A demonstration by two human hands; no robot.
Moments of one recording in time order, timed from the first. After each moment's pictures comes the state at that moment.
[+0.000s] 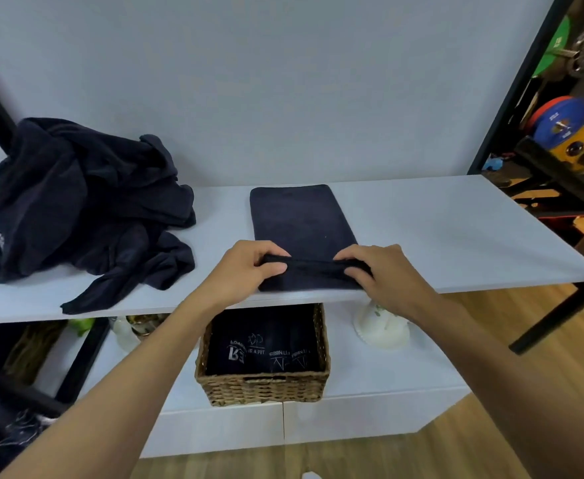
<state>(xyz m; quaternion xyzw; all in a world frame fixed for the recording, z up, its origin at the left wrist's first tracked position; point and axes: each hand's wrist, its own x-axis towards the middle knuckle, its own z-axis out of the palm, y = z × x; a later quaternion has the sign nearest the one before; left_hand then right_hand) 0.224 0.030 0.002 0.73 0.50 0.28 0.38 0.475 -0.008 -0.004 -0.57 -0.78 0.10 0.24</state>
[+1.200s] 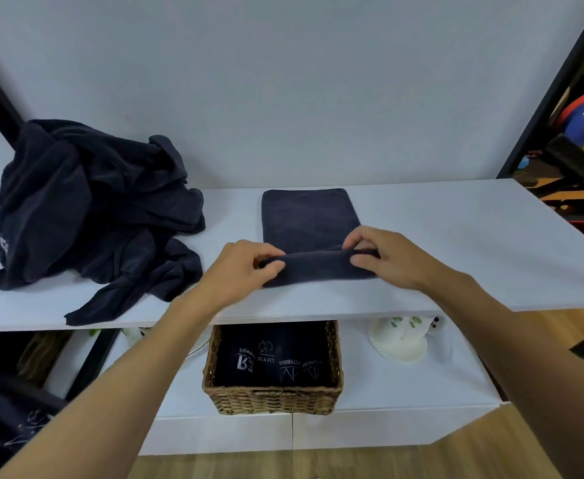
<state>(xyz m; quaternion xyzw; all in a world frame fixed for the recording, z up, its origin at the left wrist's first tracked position) 0.206 0.062 -0.003 0.79 0.51 0.26 0.21 0.480 0.055 0.010 -0.55 -0.76 0.27 0.20</state>
